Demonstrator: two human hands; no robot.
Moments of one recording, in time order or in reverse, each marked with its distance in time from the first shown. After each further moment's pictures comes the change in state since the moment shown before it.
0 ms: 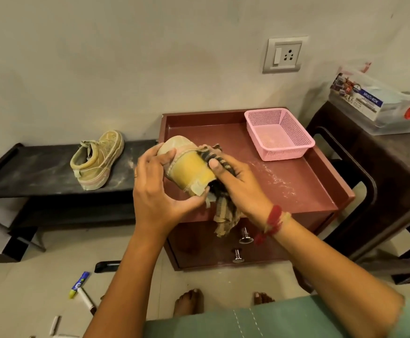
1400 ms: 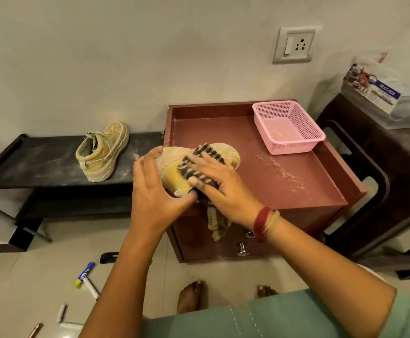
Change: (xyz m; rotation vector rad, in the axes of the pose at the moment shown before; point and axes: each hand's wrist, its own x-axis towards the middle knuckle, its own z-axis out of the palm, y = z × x) left_hand -0.012 -0.022 -0.010 -0.028 -0.144 -0.223; right_hand 0.001 0.023 0.029 -0.478 -0.152 -0.111
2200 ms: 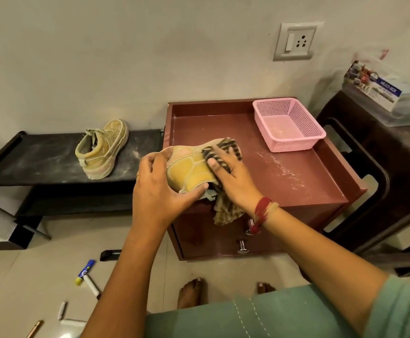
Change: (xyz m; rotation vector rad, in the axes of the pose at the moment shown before) left_hand 0.002 0.000 0.002 0.172 -0.010 0.020; right_hand 0.010 0.020 -0.005 0.203 0.139 0.293
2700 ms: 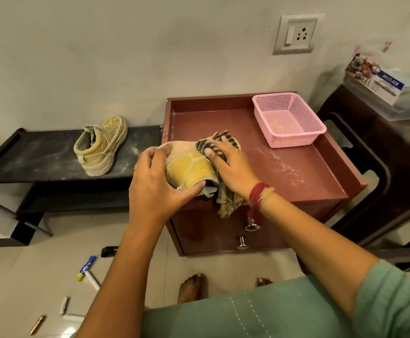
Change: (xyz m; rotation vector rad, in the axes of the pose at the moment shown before) left_hand 0.000 -0.003 -0.001 0.058 -0.014 0.031; right_hand 0.016 0.000 -0.003 -0.182 0.011 -0.037
